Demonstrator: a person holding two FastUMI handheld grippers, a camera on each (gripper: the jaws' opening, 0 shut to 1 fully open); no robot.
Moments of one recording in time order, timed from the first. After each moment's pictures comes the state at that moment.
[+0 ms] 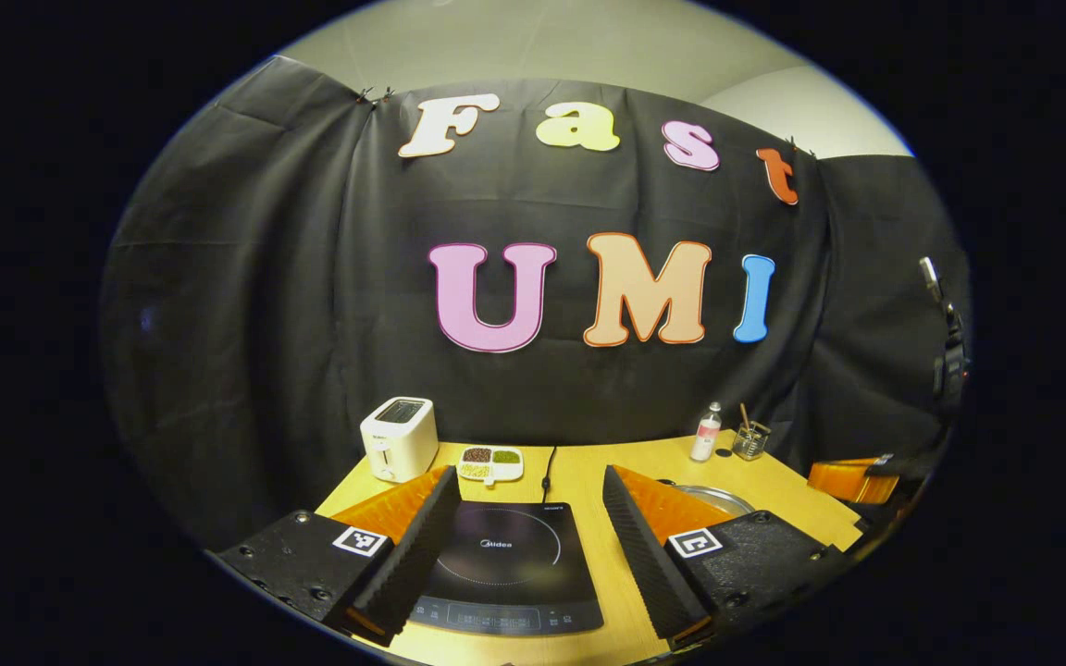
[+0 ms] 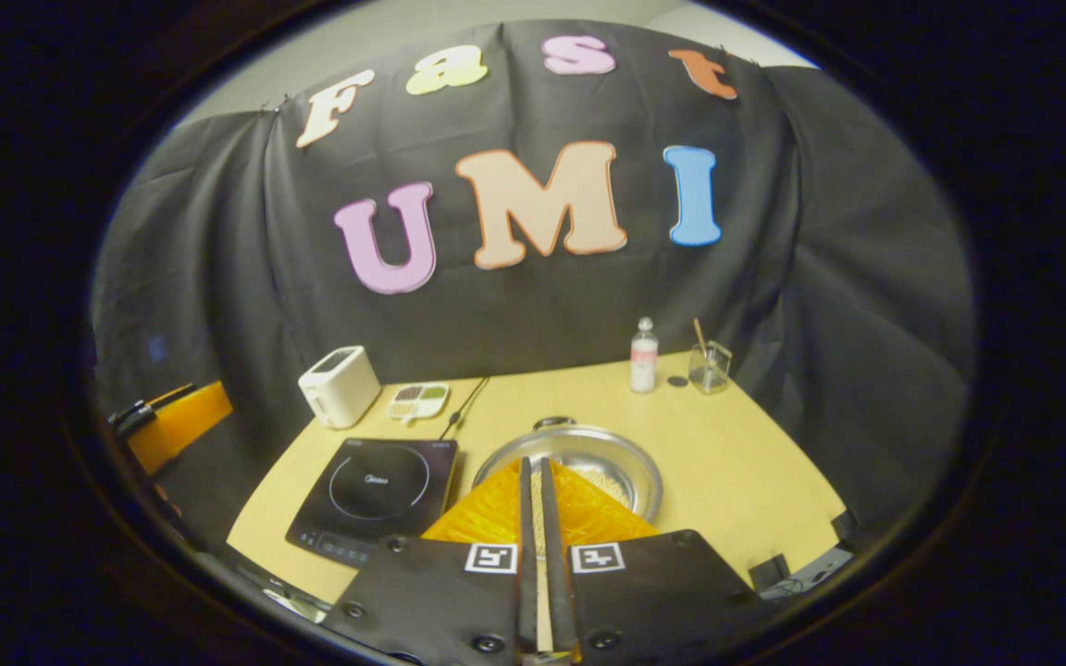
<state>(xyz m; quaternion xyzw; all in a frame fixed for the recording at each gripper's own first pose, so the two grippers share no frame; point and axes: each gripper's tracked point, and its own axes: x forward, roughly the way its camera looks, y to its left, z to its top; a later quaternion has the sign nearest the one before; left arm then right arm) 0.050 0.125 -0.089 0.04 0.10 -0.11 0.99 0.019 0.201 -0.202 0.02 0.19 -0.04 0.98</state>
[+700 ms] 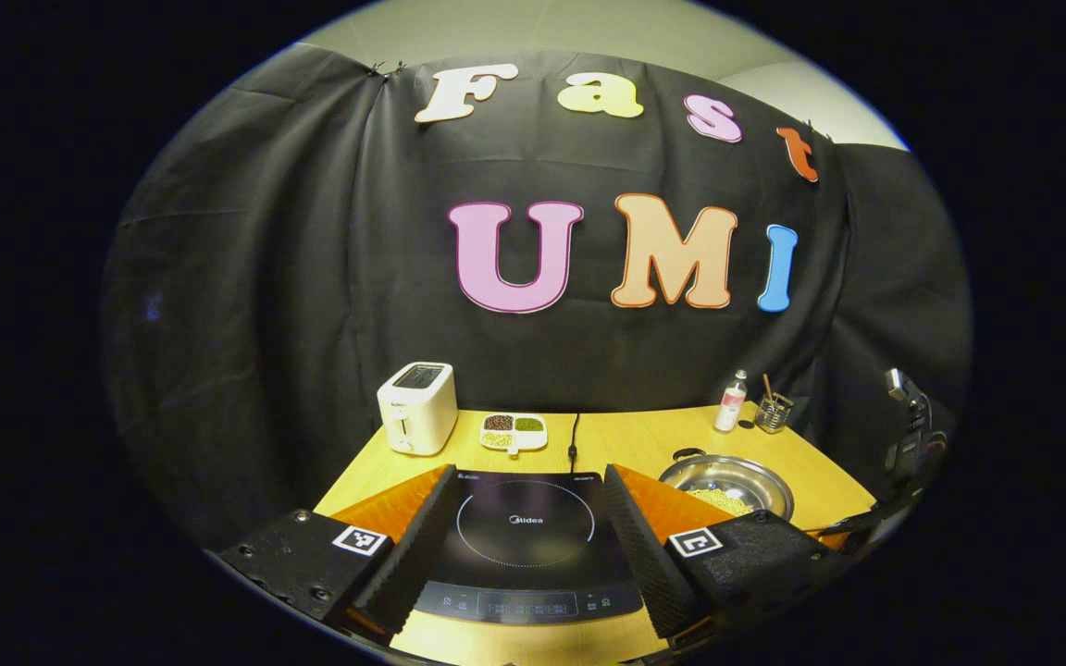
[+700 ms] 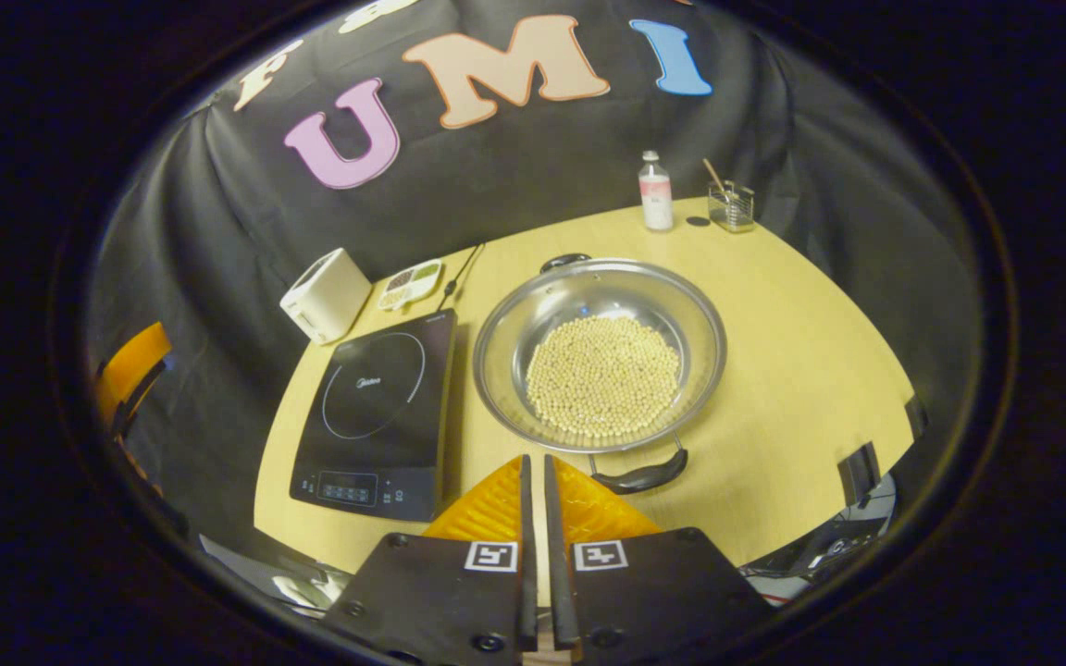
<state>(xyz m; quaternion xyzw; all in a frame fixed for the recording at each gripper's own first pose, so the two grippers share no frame) 0.063 0.164 -0.131 0.04 0.15 -0.10 0.98 0.012 0.208 -0.349 0.08 0.37 -0.05 0.93</state>
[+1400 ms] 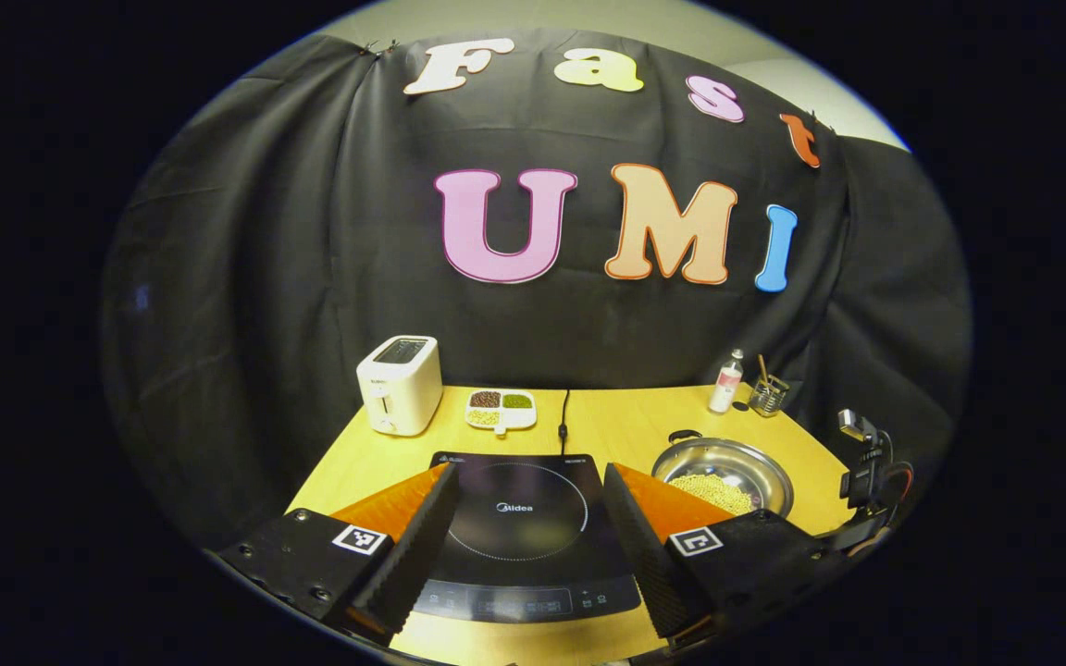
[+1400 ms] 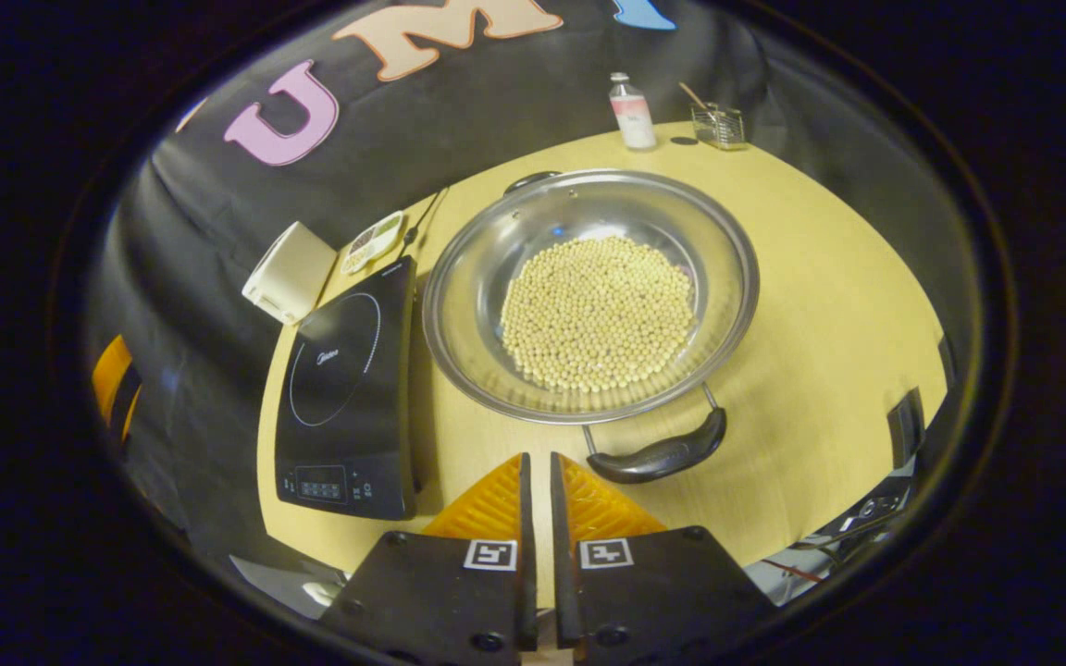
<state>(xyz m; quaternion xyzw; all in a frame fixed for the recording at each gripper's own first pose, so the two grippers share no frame) 0.082 0.150 -0.163 0.03 0.20 -0.11 0.97 0.024 0.203 -0.419 0.15 0.46 -0.07 0.88</state>
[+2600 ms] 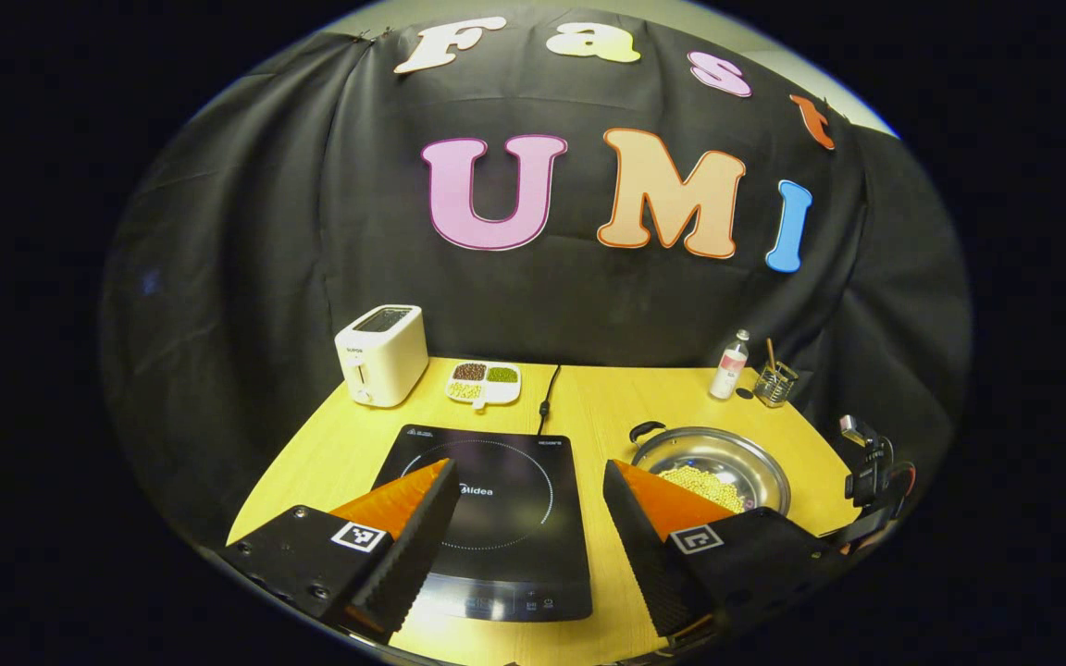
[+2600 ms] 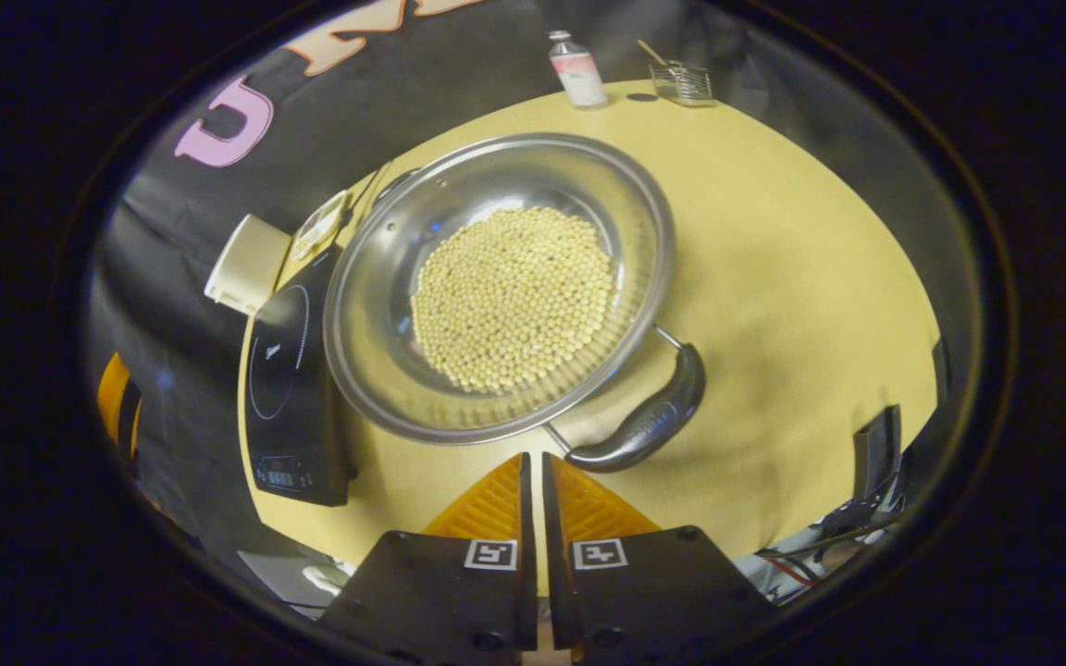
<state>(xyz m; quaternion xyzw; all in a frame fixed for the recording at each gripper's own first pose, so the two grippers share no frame) 0.086 0.100 -0.199 0.03 0.23 -0.08 0.97 0.018 0.112 -0.427 0.15 0.52 -0.09 0.84</state>
